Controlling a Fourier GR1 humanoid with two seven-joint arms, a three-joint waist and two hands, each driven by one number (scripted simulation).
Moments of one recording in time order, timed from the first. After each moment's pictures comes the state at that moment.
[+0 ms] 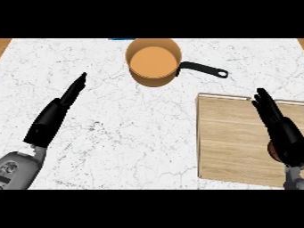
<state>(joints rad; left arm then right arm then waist) -0.24 0.48 -0.32 -1.49 0.08 0.09 -0.03 -0.03 -0.35 0.07 -1.52 -0.18 0.00 -0.05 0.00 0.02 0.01</state>
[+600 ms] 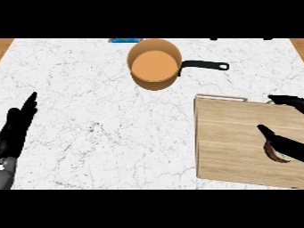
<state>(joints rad) -0.10 0.52 -0.13 -1.34 0.10 0.25 0.19 -0.01 -0.51 0.00 -1.68 0.05 -0.06 -0.22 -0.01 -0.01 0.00</state>
